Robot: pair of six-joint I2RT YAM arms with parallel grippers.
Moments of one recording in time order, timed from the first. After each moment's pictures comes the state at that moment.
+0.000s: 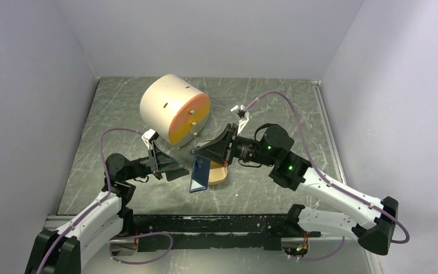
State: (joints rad) left arm -0.31 0.79 0.16 0.81 1.02 -1.58; right arm 0.96 0.98 0.90 0.18 -0.38 0.66
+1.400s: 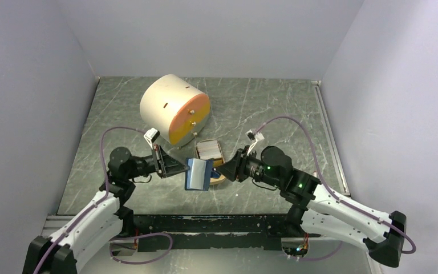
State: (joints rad) left arm -0.35 0.78 0.18 0.70 0.95 -1.46; right arm 0.99 0.76 0.64 -0.07 -0.06 0.67
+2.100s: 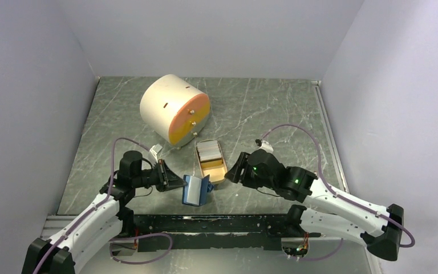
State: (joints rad) left arm -0.38 0.71 0.22 -0.02 0.78 -1.04; right arm 1.01 0.84 0.71 -0.61 0.18 1.09
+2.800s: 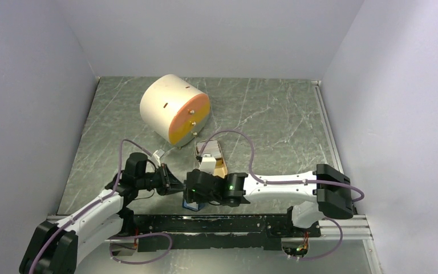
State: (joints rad) left arm -0.40 0.84 0.17 0.02 0.74 -1.03; right arm 1.38 1.49 0.99 -0.36 0.31 1.12
